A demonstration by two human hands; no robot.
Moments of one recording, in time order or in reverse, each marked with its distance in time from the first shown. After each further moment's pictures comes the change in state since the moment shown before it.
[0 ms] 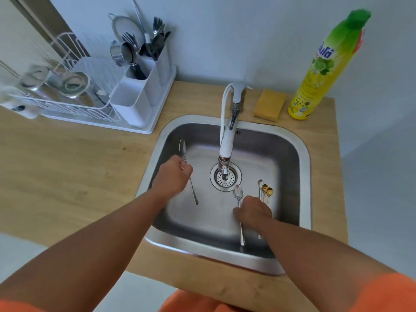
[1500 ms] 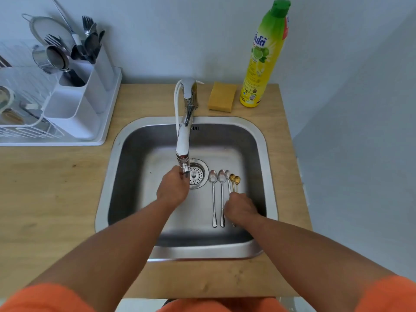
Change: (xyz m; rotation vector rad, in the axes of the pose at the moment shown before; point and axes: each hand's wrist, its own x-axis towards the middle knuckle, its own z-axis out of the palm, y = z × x) left_hand 0.001 0.019 0.094 0.073 -0.135 0.139; right_hand -0.023 0.036 -0.003 0.167 0.083 0.111
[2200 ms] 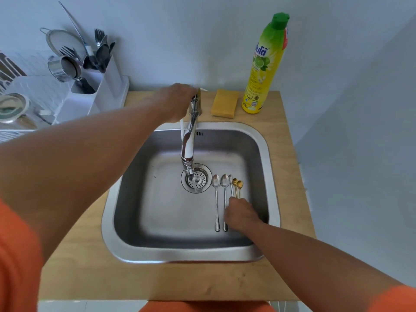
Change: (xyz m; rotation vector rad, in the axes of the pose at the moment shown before) left_hand 0.093 0.158 -0.157 0.813 0.034 0.686; right_hand -0.011 -0.006 0.001 -0.065 0.006 -0.100
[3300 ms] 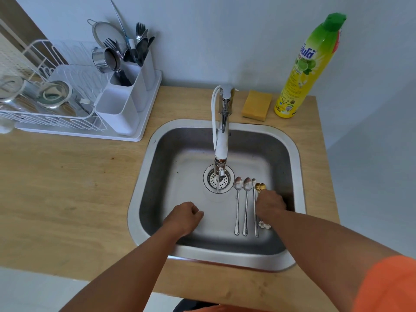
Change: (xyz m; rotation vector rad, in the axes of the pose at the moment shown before) left_hand -0.210 0.063 0.217 -0.765 -0.427 -0.694; right_hand 0.033 -0.007 -0.030 -0.204 0.041 0.214
